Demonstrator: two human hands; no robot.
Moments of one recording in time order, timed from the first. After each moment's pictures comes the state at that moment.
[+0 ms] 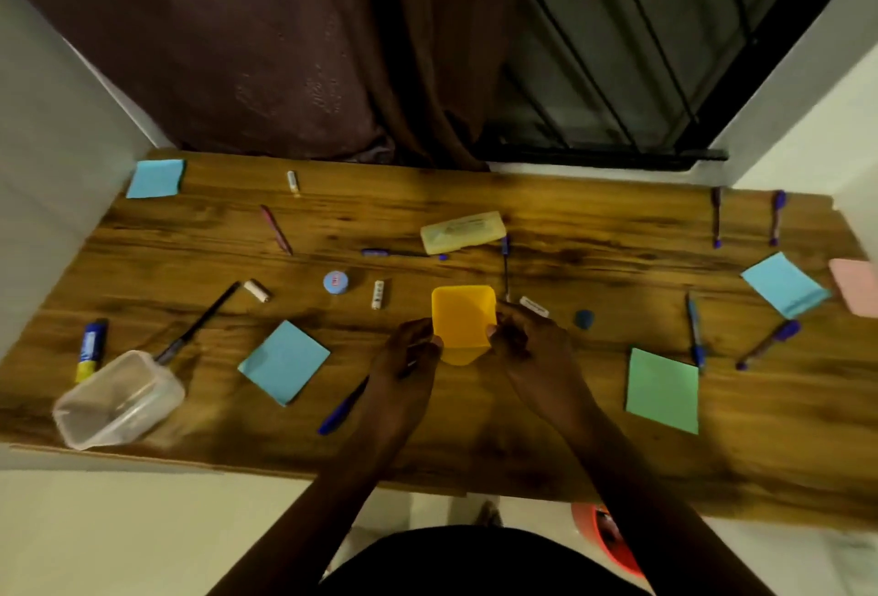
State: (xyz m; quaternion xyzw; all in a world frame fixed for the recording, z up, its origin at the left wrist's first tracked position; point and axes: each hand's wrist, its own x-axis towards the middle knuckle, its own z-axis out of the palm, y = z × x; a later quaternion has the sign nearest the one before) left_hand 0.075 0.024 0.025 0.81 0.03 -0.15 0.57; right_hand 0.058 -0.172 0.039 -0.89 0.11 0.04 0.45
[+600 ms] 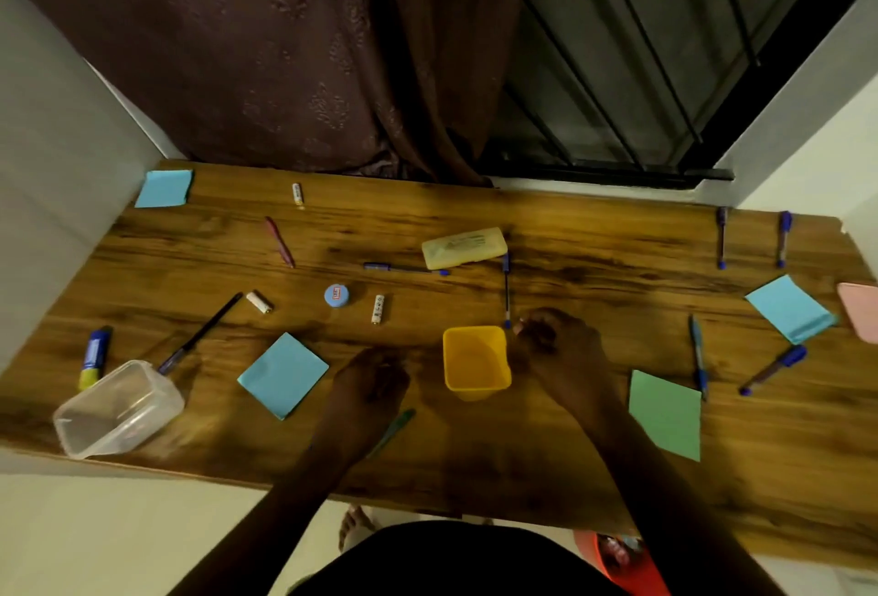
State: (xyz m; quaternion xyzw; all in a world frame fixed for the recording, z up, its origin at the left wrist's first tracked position) left_hand 0.087 0.059 0.020 0.87 0.01 -0.15 0.47; right_hand 0.077 -0.210 0.040 -0.89 0.17 0.02 0.43
